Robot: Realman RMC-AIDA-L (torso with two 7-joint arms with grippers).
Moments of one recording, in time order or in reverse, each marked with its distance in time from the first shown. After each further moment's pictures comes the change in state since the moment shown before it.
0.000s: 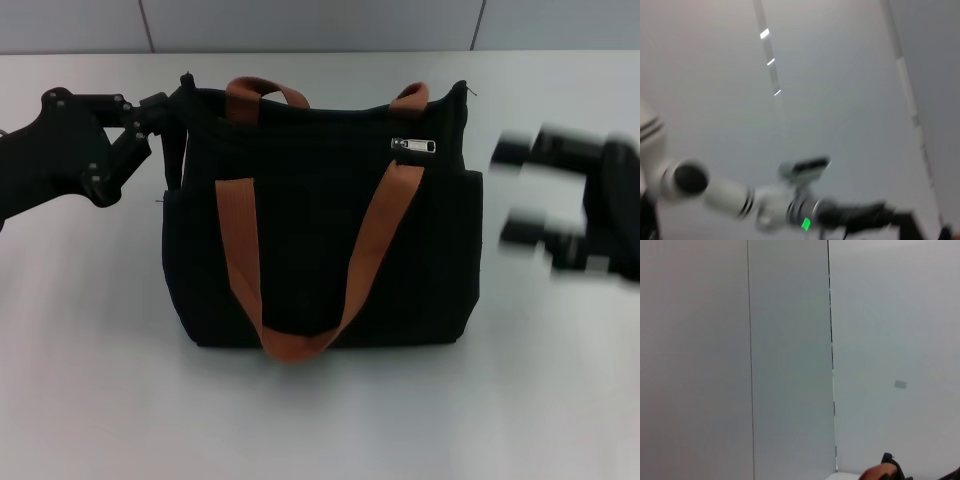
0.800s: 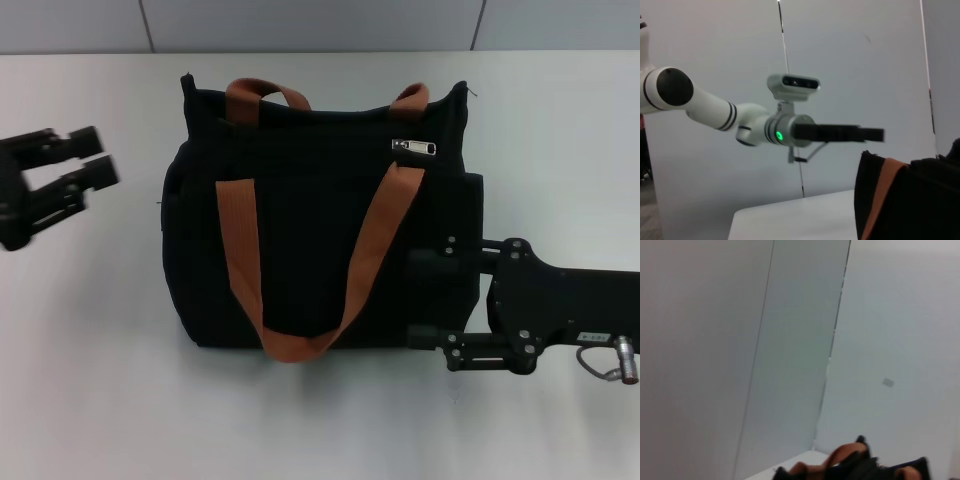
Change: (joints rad) left arm 0.098 0.083 0.002 0.055 0.019 0.120 -0.243; right arm 0.016 0.074 -0.004 0.107 -0.191 0.183 -0.218
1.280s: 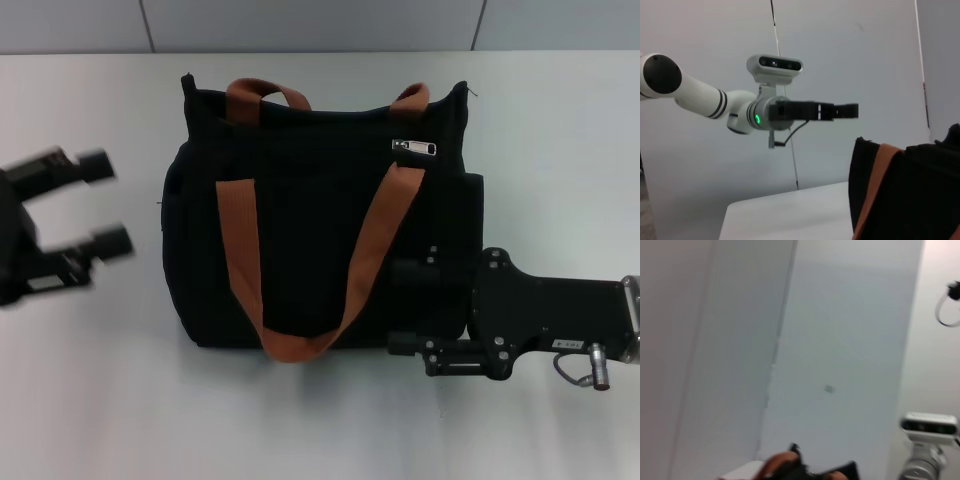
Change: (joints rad) left arm 0.013 0.005 0.041 0.006 -0.009 0.151 0.017; right arm 0.017 0.002 -0.014 0.070 -0.001 0.058 -0.050
